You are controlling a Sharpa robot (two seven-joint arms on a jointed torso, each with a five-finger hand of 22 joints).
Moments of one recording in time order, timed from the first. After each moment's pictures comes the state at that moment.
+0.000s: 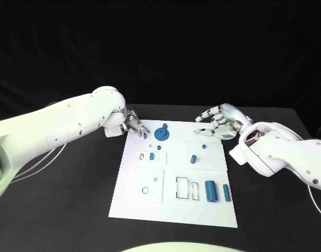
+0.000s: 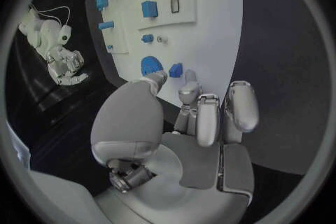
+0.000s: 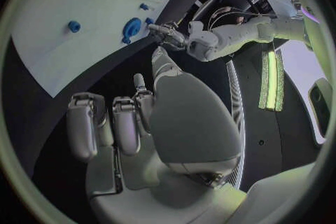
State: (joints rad) left arm 1.33 -0.50 -0.06 0.97 -0.94 0.32 -0.56; left_hand 1.13 -0.15 0.31 0.30 0.27 0.86 0.11 0.47 0.72 1.23 0.04 1.19 0.98 1.46 -0.03 1.52 1.31 0.07 1.31 0.08 1.41 1.24; right arm 1.26 -0.85 -0.13 1.61 -0.93 -0.52 -0.05; right_hand 1.49 -0.17 0.09 0.29 0.06 0.90 0.17 0.18 0.32 1.42 0.08 1.37 1.31 1.47 0.01 1.54 1.31 0.01 1.47 0.11 1.44 1.31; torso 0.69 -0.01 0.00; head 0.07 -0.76
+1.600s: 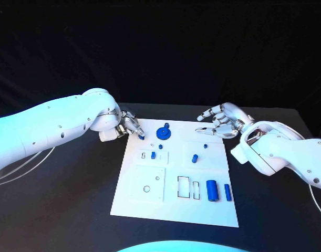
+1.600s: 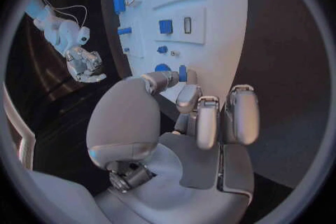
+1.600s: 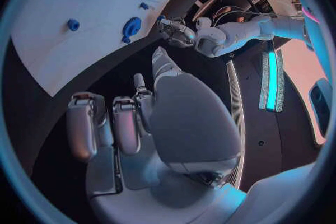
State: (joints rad) left arm 1.32 -0.67 -0.05 1.20 -0.85 0.26 -0.53; left_hand 1.15 -0.19 0.76 0.15 0.38 0.87 0.09 0.67 0.70 1.33 -0.01 1.26 1.05 1.47 -0.06 1.57 1.31 0.07 1.39 0.05 1.46 1.31; right arm 1.25 -0.84 -0.13 1.60 -0.93 -0.51 -0.05; right_hand 1.48 -0.17 0.09 0.29 0.06 0.90 0.17 0.18 0.32 1.42 0.08 1.37 1.31 1.47 0.01 1.54 1.31 0.01 1.47 0.11 1.44 1.31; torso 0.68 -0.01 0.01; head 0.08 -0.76
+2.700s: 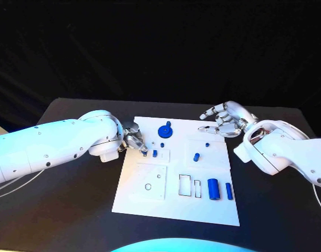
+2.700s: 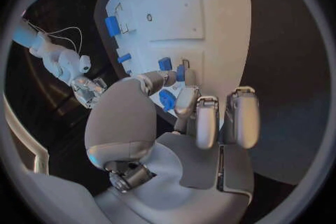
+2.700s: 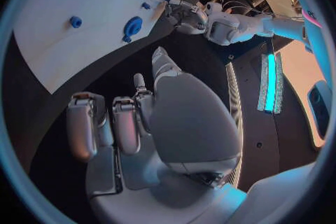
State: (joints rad) left arm 1.25 -0.79 -0.08 1.49 -1.00 0.07 -0.56; left_hand 1.10 -0.21 0.76 0.14 0.46 0.89 0.08 0.69 0.70 1.37 -0.02 1.28 1.09 1.47 -0.07 1.57 1.31 0.05 1.42 0.04 1.48 1.31; right arm 1.25 -0.85 -0.13 1.60 -0.95 -0.51 -0.05; right_hand 1.48 -0.17 0.09 0.29 0.06 0.90 0.17 0.19 0.32 1.41 0.08 1.37 1.31 1.47 0.01 1.54 1.31 0.01 1.47 0.11 1.44 1.31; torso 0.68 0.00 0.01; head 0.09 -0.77
